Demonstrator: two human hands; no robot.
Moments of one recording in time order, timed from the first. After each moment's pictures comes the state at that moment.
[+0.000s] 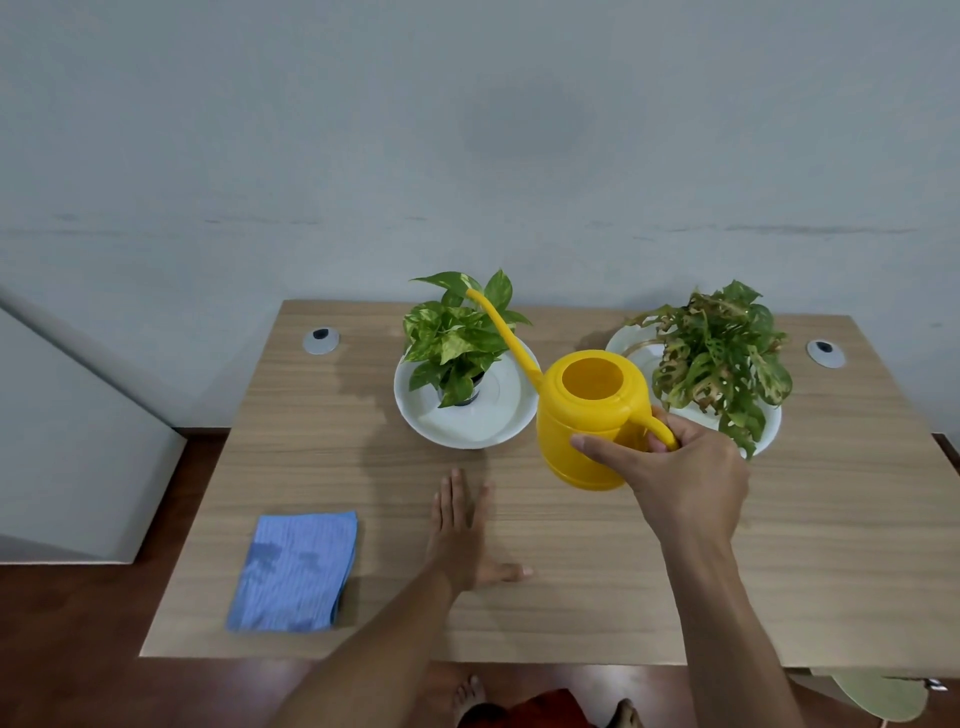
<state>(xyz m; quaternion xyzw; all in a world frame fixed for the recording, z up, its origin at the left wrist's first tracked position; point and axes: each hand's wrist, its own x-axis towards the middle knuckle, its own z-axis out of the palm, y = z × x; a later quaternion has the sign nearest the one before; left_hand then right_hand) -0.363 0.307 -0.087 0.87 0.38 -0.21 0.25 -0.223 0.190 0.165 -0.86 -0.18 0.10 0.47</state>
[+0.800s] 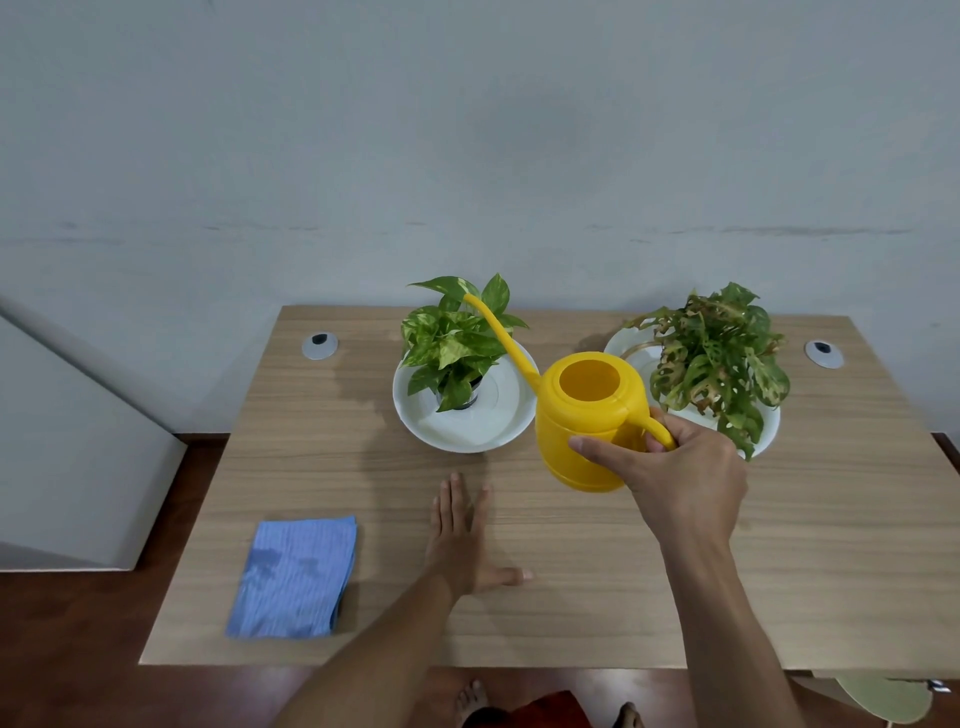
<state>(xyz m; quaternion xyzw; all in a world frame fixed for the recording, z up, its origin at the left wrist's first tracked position) -0.361 0.305 -0.084 0.86 0.38 -0.21 0.25 -0.221 0.192 0.166 -0.87 -0.18 0.08 0.46</state>
